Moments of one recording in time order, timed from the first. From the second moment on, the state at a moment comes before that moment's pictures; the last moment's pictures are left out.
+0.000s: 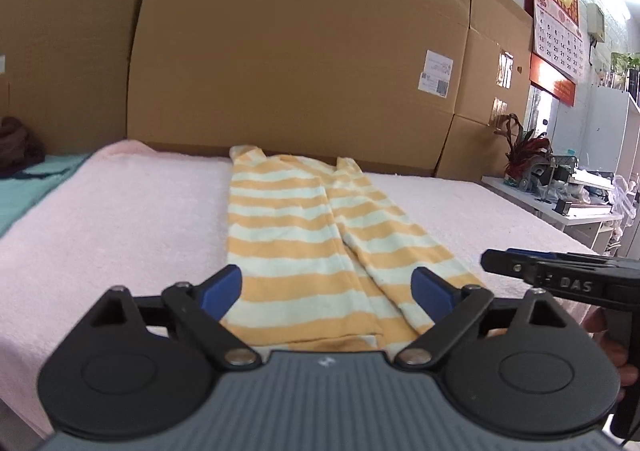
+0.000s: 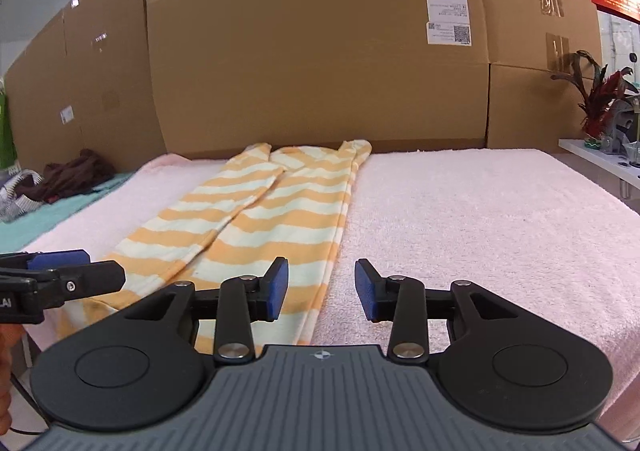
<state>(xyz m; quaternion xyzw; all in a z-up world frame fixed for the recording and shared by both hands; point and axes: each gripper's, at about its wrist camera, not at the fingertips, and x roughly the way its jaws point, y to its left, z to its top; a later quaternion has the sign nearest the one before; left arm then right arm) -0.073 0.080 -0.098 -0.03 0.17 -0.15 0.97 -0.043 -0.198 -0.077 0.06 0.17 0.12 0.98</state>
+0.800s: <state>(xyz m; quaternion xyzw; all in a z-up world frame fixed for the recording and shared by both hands) -0.064 0.170 -0.160 -0.16 0.25 -0.31 0.90 -0.074 -0.230 -0.123 0.11 0.24 0.27 0.92</state>
